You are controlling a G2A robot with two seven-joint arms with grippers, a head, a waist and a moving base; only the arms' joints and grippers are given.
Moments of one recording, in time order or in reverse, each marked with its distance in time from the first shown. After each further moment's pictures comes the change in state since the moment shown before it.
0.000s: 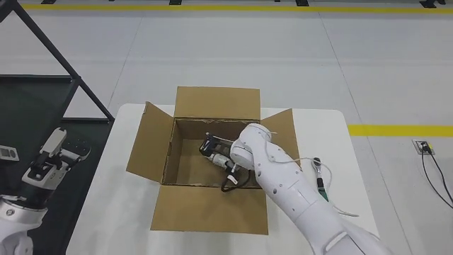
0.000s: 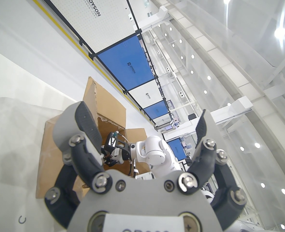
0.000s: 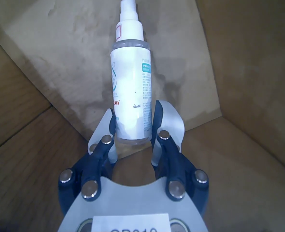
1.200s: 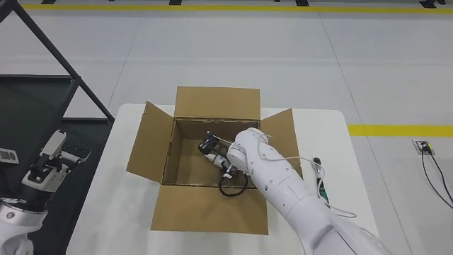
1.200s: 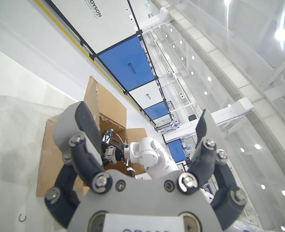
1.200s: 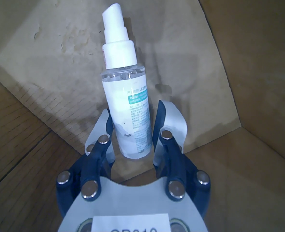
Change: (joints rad) left arm 0.026 -0.002 -0.007 -0.009 -0.005 -0.010 0.014; right arm 0.078 -0.087 -0.066 0.277 0.052 0.074 -0.209
